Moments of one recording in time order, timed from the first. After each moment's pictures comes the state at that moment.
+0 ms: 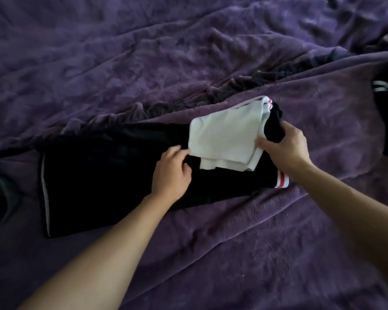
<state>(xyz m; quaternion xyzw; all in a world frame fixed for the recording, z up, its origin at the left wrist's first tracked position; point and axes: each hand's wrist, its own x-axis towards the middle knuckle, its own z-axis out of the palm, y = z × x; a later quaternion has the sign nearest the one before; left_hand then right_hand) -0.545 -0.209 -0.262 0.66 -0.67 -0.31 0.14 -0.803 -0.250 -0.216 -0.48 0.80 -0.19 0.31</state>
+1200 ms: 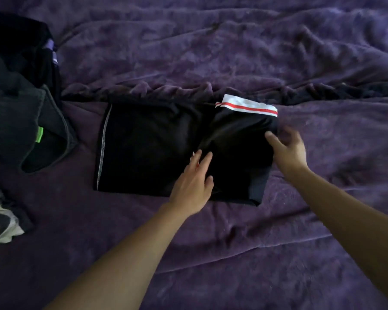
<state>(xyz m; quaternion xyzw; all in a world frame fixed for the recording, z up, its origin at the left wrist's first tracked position) -0.471 -0.141 -0.288 0.68 -0.61 -0.38 0.14 -0.690 -0.265 -0.298 -0.46 0.76 -0.23 0.40</state>
